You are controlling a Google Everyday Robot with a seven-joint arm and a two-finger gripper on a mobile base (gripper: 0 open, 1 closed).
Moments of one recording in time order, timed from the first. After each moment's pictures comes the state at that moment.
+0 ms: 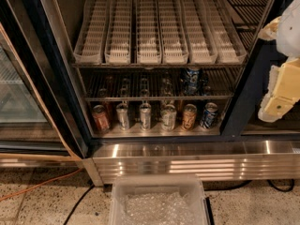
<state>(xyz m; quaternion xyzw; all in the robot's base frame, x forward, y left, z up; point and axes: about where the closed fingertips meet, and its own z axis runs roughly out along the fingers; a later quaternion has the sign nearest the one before) 0.439 -0.215 0.983 -0.60 0.78 -0.04 0.17</state>
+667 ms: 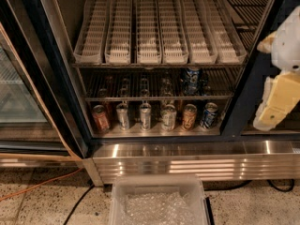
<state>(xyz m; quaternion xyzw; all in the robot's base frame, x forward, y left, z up) 0.440 -0.221 0.958 -0.58 0.79 -0.04 0.16</state>
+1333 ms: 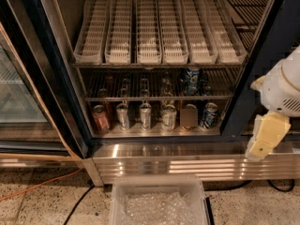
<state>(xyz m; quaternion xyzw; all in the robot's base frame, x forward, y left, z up) 0.426 -0.231 0.872 -0.57 0.81 0.00 0.13</state>
